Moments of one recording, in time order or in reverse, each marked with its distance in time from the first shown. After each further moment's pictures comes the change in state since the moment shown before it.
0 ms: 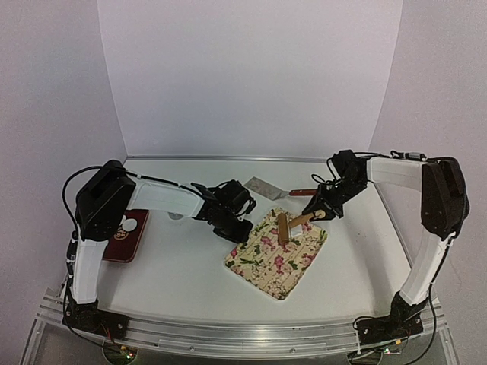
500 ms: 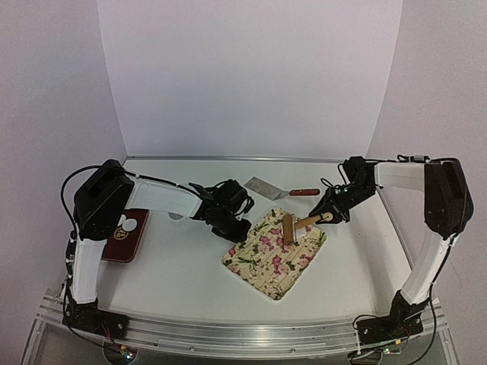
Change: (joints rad) left arm 0.011 -0.015 -0.029 0.030 0.000 0.001; right arm -0.091 -0.014 -0.089 0.041 -0.111 -0.022
